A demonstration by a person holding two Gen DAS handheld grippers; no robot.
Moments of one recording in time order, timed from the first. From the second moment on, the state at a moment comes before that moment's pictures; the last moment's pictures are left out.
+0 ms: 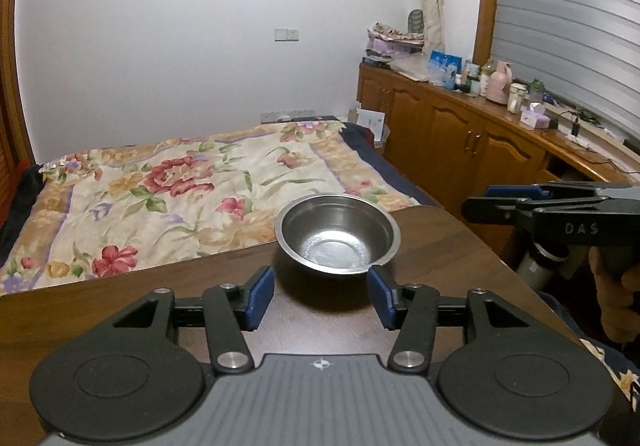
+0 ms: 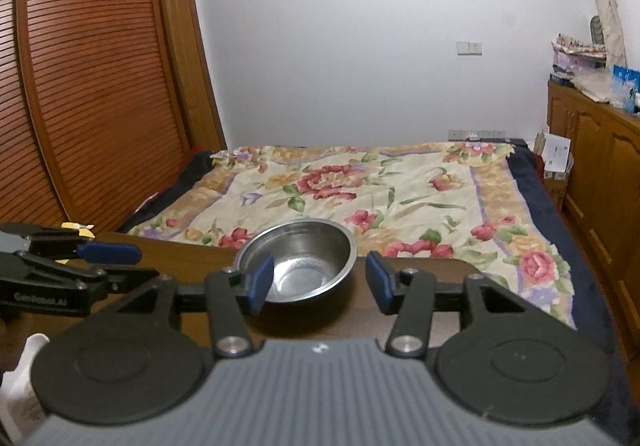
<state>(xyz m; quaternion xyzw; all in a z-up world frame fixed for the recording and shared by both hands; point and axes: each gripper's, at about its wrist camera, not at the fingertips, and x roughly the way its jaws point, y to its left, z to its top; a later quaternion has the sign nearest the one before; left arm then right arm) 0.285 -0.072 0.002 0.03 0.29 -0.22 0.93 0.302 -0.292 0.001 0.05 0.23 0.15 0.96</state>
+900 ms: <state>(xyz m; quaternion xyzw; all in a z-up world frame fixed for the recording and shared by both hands) 0.353 -0.098 -0.041 0.02 0.33 -0.20 0.92 0.364 -0.289 -0.048 0.11 0.28 0.15 0.94</state>
